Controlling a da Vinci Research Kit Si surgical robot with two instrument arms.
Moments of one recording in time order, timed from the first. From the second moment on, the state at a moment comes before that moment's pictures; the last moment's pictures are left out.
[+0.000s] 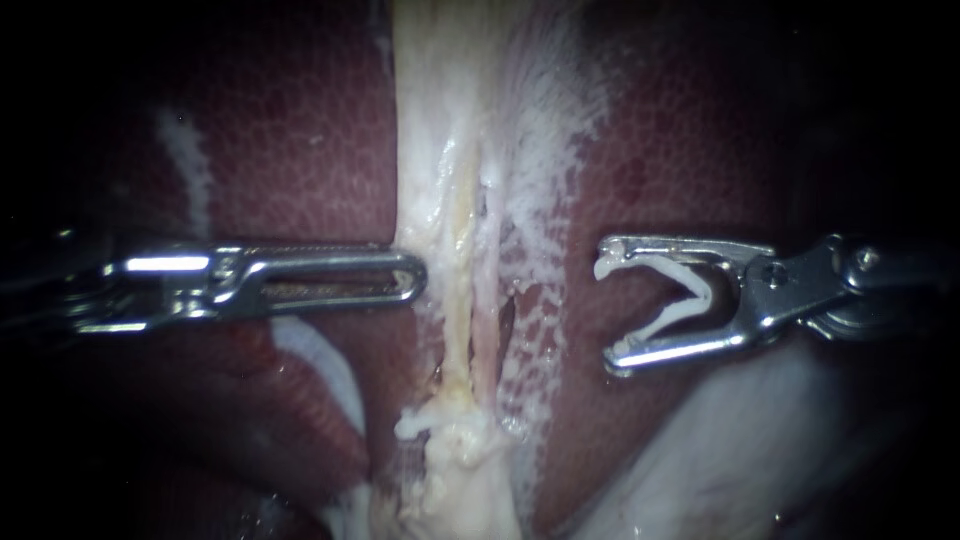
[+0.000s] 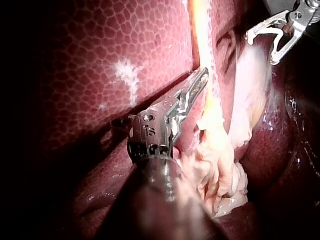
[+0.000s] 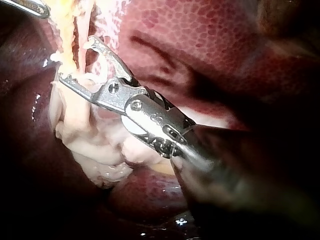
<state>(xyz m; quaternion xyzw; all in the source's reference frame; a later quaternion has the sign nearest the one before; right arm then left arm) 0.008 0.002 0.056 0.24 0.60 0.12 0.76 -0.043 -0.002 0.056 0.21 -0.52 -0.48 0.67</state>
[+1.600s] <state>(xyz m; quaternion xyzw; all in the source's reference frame) 0.020 -0.005 0.067 0.34 0.54 0.18 0.74 -0.040 0.000 0.048 0.22 -0.54 -0.49 0.66</state>
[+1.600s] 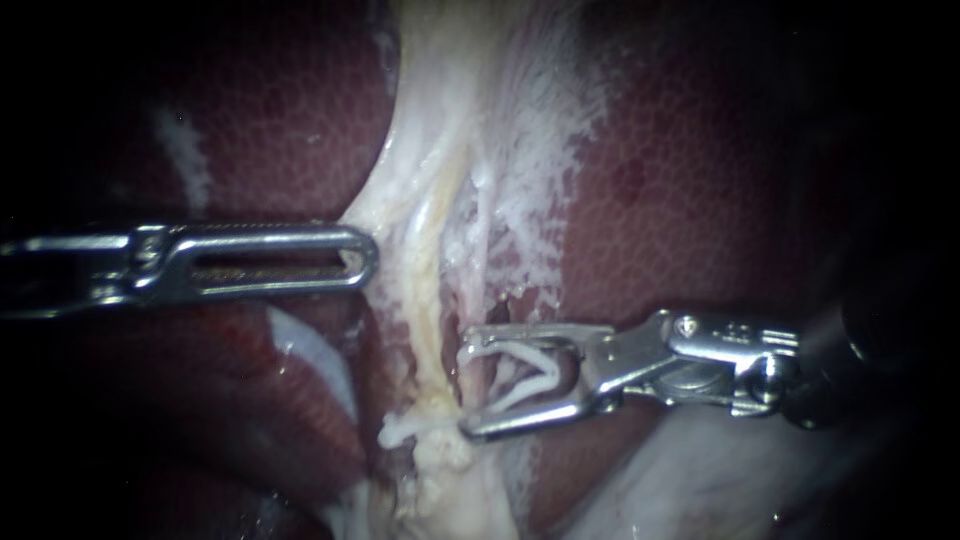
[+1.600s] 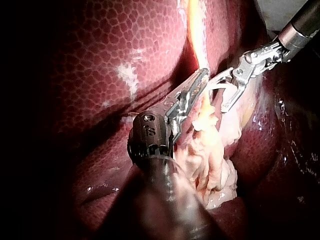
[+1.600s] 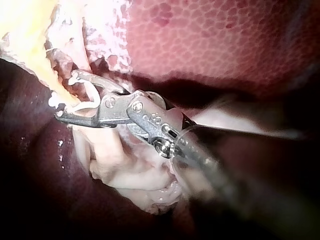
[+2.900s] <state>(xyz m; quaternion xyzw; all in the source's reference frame) 0.026 -0.007 0.065 0.39 0.55 0.16 0.72 -0.040 0.000 0.048 0.22 -0.54 -0.49 0.66</state>
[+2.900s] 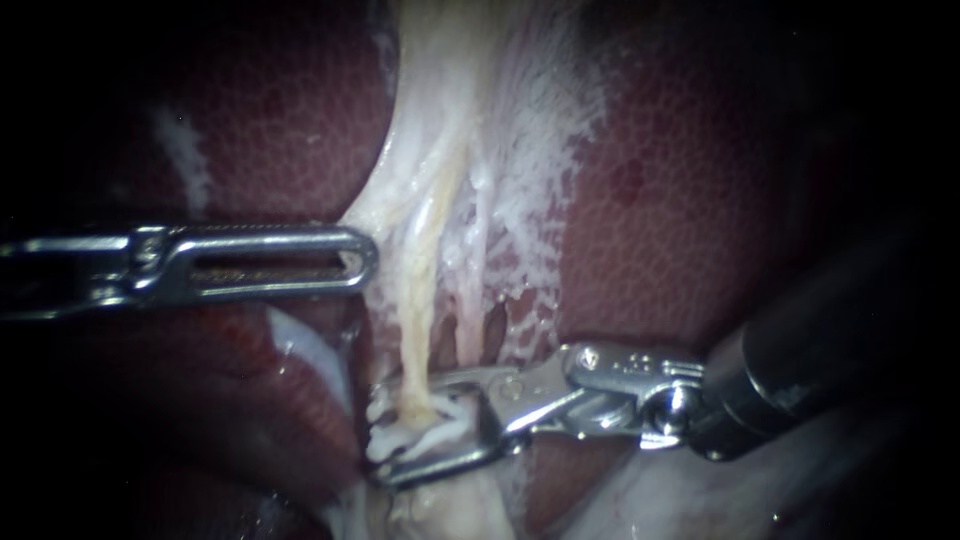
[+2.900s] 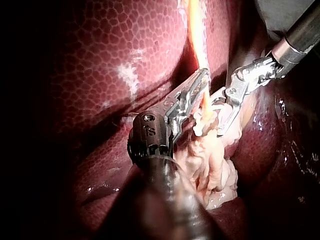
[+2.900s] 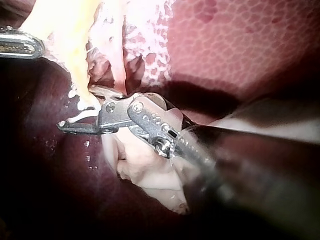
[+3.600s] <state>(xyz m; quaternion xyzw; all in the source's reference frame) 0.026 -0.005 0.067 0.35 0.54 0.19 0.74 -0.041 0.000 0.048 0.22 -0.54 -0.49 0.66</state>
